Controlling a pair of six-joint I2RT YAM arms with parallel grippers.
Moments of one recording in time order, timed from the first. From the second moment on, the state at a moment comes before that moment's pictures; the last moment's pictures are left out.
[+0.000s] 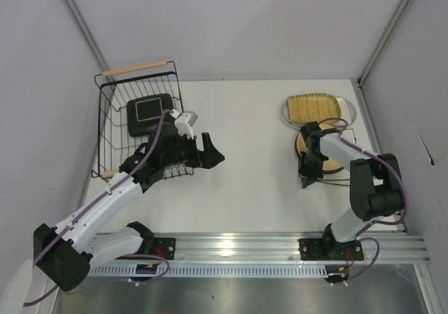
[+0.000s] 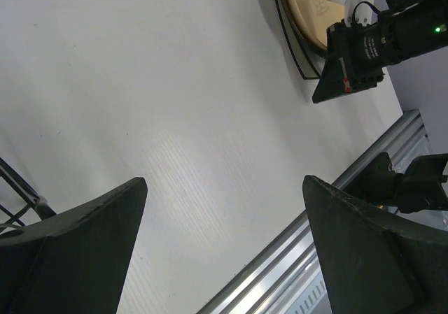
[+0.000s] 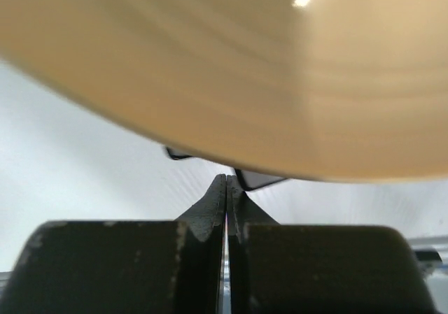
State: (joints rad) left arm -0.57 1.02 0.85 -0.34 0.25 -0.50; right arm 0.20 1.61 0.96 -0.90 0.01 0.43
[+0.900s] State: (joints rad) left arm -0.56 1.19 1.01 -0.25 0.30 -0.52; right arm -0.28 1.30 1.25 -0.91 0.12 0.41
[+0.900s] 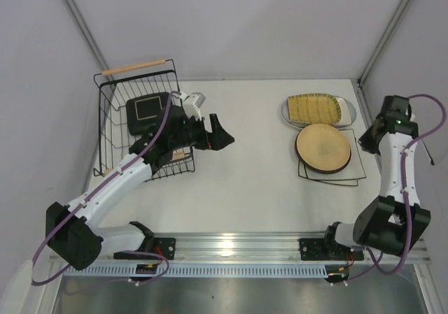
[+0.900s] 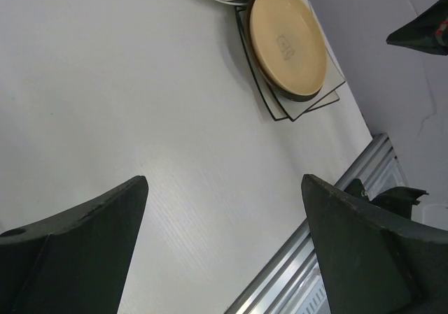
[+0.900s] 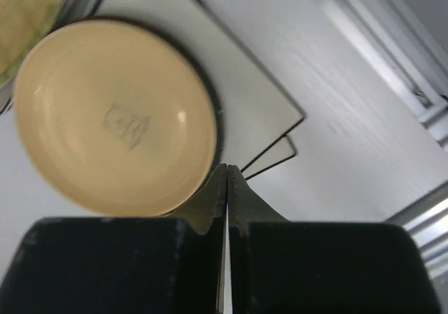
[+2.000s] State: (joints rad) left arm -0.55 1.19 0.99 -0.20 0.42 -0.53; right arm -0.41 1.72 1.08 -0.62 0.30 0.35
